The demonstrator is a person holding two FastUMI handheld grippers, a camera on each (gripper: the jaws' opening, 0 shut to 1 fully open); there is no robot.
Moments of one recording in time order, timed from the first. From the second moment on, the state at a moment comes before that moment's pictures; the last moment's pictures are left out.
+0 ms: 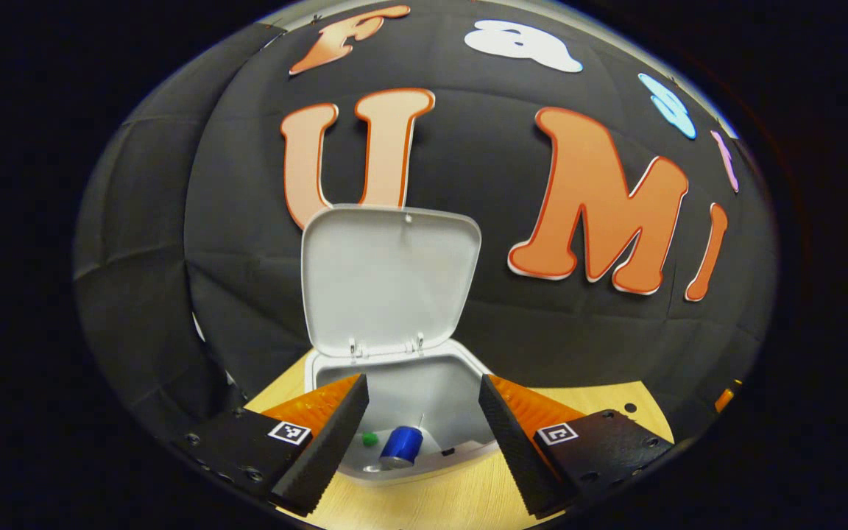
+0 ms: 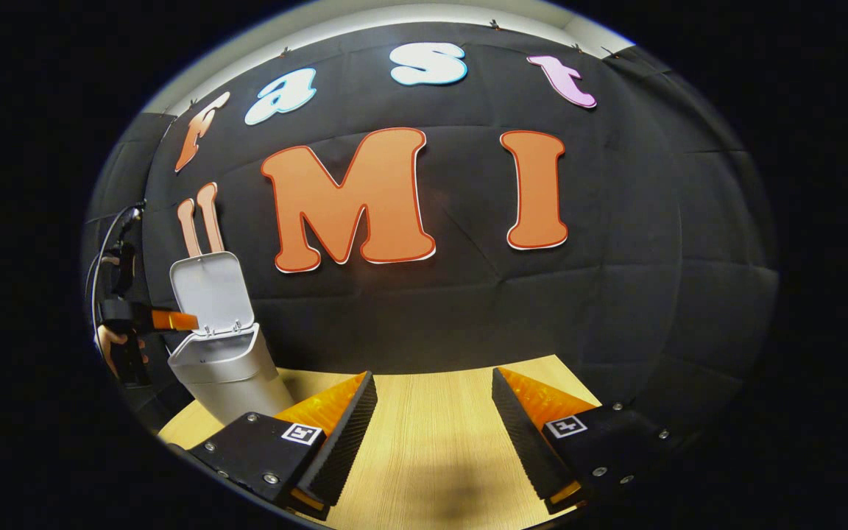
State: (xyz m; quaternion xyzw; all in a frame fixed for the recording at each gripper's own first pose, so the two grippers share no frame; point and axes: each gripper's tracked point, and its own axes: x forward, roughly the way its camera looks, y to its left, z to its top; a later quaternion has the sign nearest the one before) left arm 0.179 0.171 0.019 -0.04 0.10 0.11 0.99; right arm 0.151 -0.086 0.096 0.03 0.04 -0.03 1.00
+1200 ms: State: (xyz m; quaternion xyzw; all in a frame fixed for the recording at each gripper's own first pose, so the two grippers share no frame) left arm 0.304 0.222 0.118 -0.02 0.08 0.18 0.98; right arm 0.137 -0.131 0.095 0.09 0.03 -0.06 0.99
